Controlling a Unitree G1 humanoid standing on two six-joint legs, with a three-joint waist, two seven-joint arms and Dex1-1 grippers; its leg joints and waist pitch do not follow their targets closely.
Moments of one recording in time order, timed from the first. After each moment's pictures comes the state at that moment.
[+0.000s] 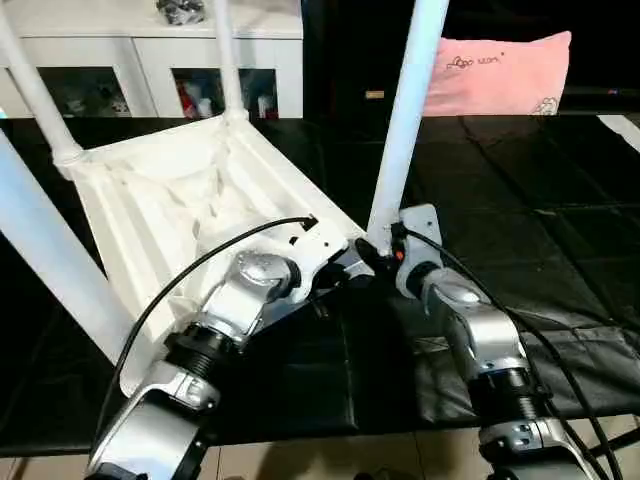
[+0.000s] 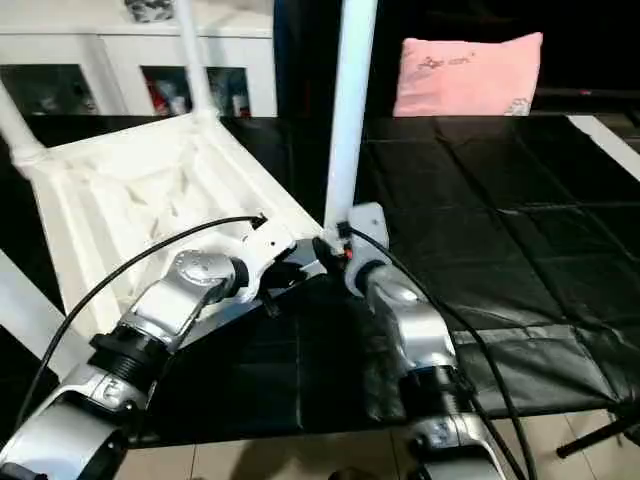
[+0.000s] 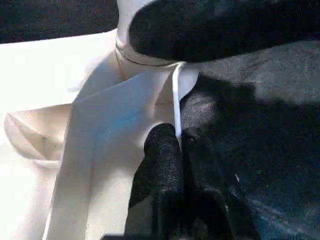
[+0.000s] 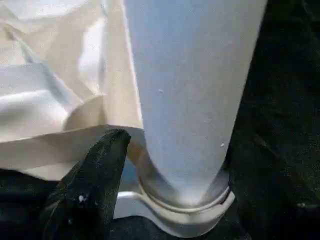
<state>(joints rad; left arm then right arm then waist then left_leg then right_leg) -0.66 0.16 -0.30 0.56 0.13 0.35 -0.76 -0.42 -0.06 -0.01 0.31 0.09 0.41 0.35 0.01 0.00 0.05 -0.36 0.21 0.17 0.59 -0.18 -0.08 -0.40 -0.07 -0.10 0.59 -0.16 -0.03</state>
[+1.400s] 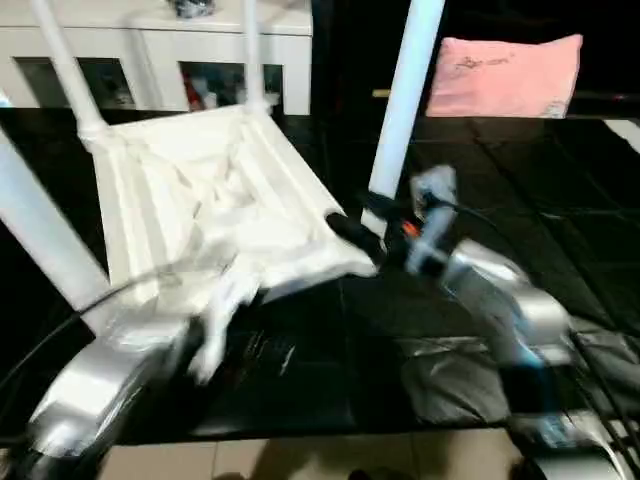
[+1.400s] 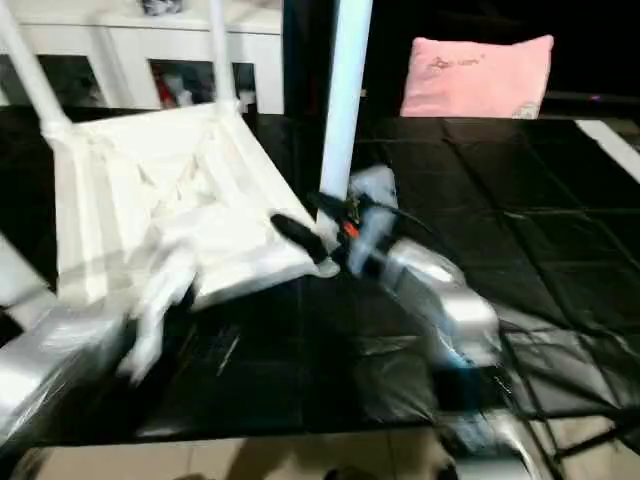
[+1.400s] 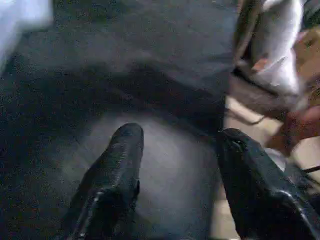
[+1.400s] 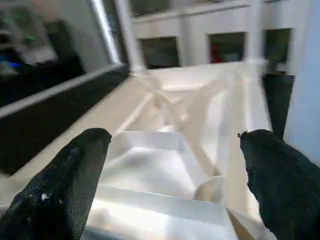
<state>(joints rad) -0.06 0.58 -0.14 -0.32 -0.37 0.74 -1.09 -0.54 -0.14 -0.02 0.22 0.37 0.47 0.61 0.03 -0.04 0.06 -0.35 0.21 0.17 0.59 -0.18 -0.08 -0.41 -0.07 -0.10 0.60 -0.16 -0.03</state>
